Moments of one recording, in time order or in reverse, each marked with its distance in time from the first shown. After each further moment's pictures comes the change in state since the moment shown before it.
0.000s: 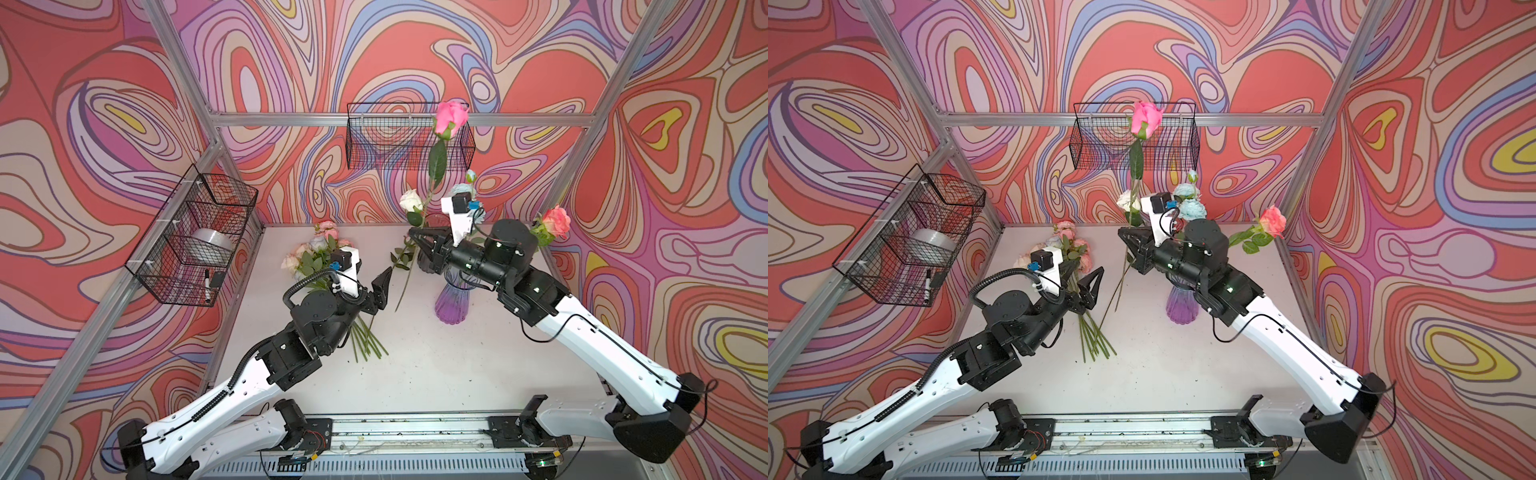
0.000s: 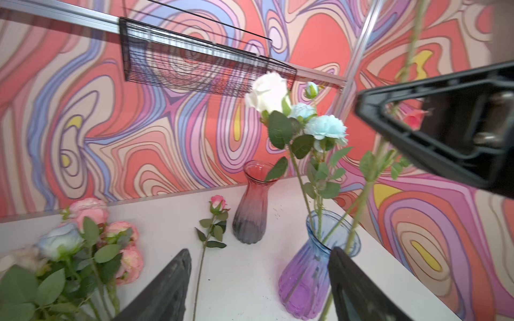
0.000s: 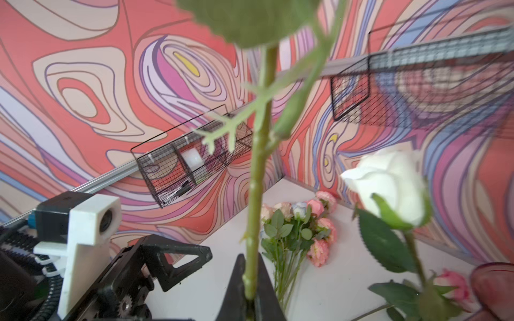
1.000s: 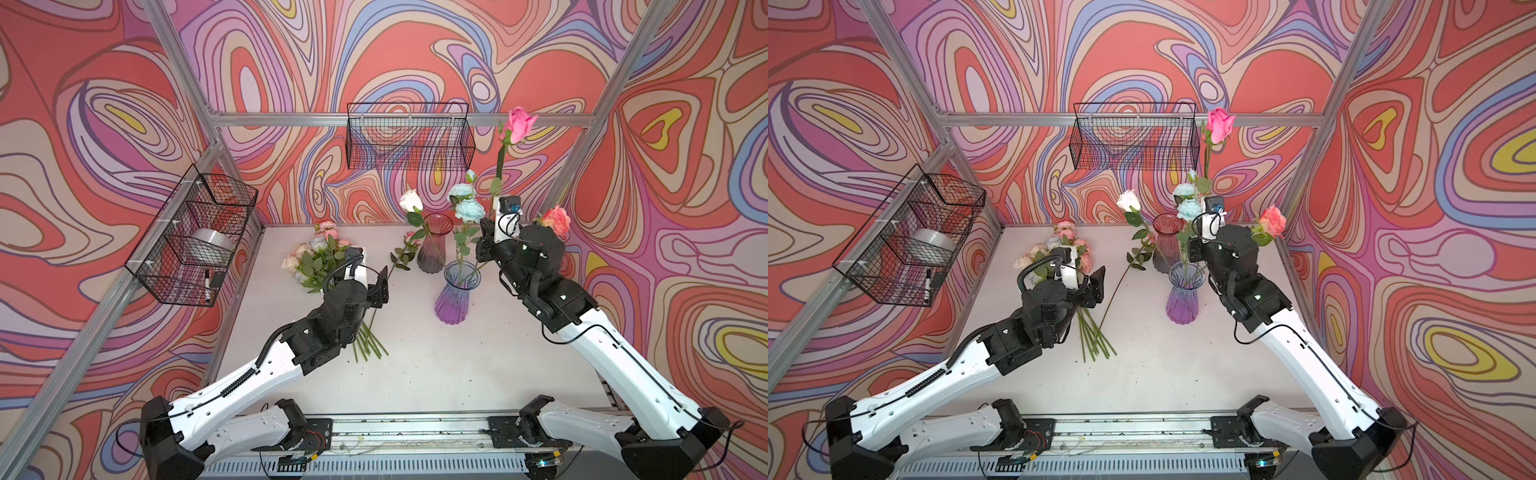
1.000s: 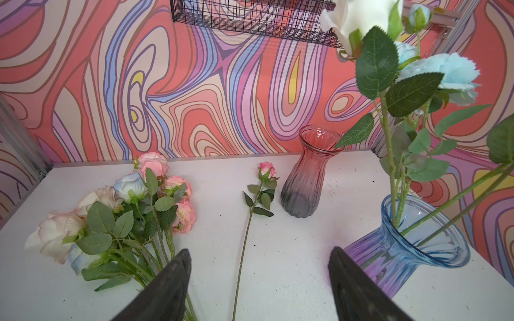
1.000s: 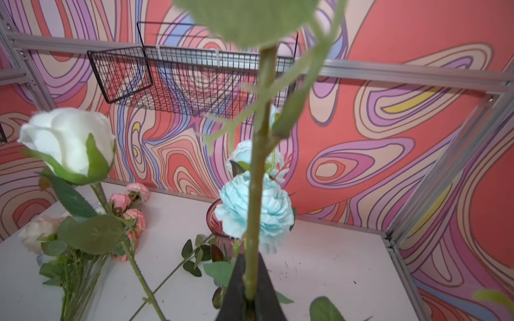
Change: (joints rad) left arm 0.014 0.165 0.053 -0.128 -0.143 -0.068; right arm -0.206 -0.095 -0.155 -0.114 0.492 -0.211
